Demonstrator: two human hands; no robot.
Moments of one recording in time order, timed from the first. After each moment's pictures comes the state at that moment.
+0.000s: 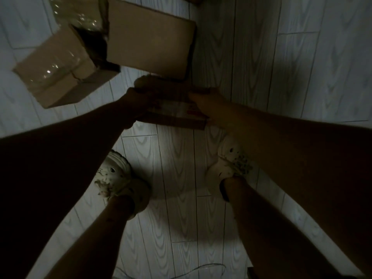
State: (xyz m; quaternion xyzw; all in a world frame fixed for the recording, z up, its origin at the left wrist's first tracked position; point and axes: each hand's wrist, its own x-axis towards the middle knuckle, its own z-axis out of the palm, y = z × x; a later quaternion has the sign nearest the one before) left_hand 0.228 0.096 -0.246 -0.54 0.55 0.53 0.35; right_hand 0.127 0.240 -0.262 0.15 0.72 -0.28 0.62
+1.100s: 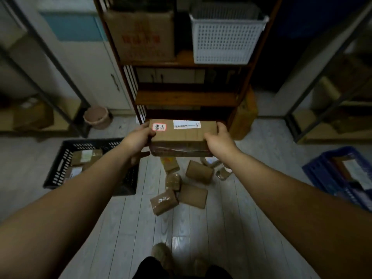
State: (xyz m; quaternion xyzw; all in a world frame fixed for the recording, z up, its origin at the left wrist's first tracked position) left_hand 0.307 -0.029 0.474 -0.44 0.63 0.64 -0.06; right_hand 0.176 0.138 0.469 -0.11 0.83 -0.47 0.27
